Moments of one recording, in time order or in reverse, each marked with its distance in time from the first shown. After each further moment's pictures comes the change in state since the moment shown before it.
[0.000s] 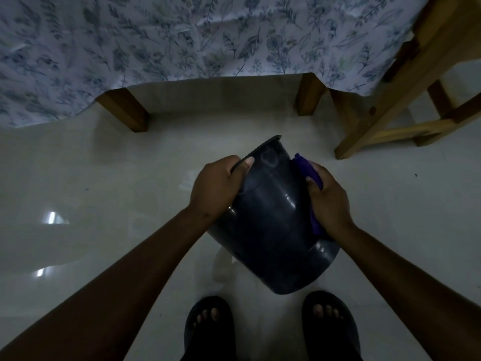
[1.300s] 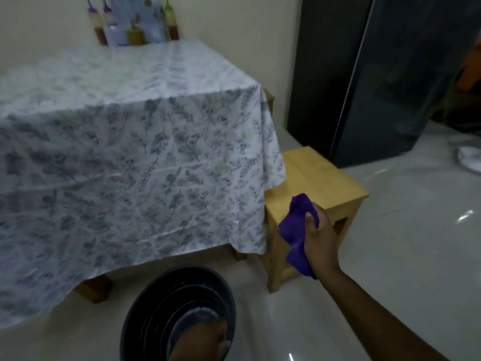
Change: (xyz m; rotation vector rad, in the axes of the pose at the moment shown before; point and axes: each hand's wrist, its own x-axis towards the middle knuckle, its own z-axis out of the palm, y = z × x) left_hand -0.018 0.127 -0.007 0.500 -0.411 0.147; right_hand 0.014 -0.159 -0.248 0.324 0.579 -0.265
